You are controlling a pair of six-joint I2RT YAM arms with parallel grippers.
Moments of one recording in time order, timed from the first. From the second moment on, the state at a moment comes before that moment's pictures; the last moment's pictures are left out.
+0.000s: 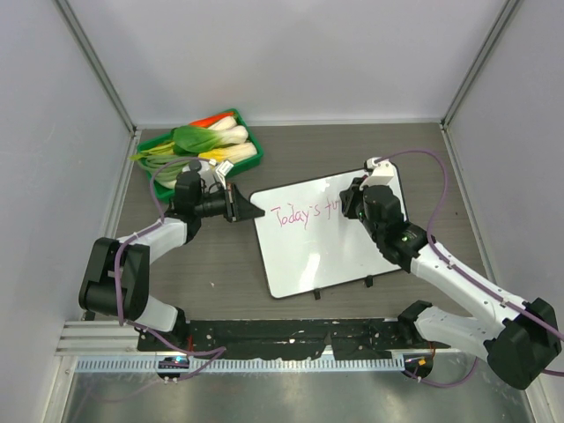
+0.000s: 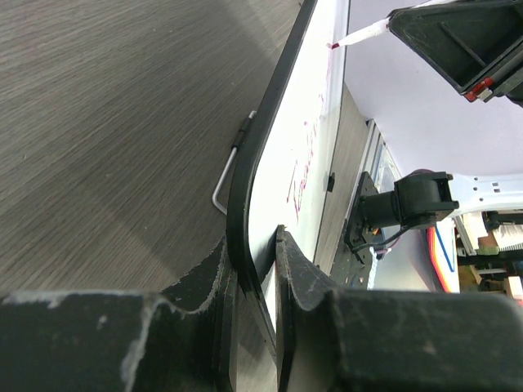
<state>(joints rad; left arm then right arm) -0.22 1.48 0.69 0.39 0.98 -0.52 0.60 1.03 0.73 -0.05 0.36 0.39</state>
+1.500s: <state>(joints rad) -0.22 1.48 0.70 0.39 0.98 -0.52 0.59 1.05 0.79 -0.08 0.39 0.39</state>
